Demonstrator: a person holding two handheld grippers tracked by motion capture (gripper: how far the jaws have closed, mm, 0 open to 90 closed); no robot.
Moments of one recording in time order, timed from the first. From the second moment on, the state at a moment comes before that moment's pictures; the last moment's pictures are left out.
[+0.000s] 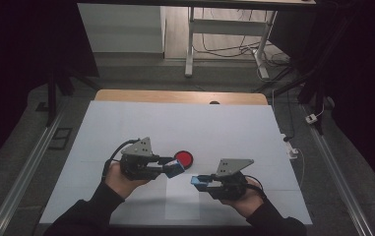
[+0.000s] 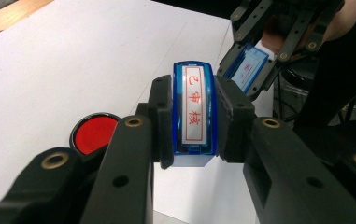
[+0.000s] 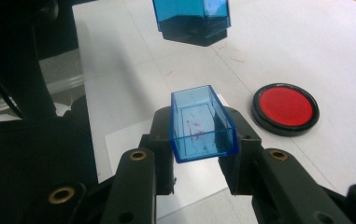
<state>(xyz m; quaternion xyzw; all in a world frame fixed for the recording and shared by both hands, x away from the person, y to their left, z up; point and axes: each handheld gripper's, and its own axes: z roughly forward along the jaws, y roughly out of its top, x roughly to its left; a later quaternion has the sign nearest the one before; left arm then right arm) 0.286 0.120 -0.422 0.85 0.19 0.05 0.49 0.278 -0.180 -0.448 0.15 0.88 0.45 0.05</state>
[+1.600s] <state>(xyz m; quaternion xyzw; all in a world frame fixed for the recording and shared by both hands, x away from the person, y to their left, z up) 0.291 0.125 -0.422 0.84 0.21 0.05 0.49 0.255 -0.281 -0.449 0.32 0.84 0.43 0.13</state>
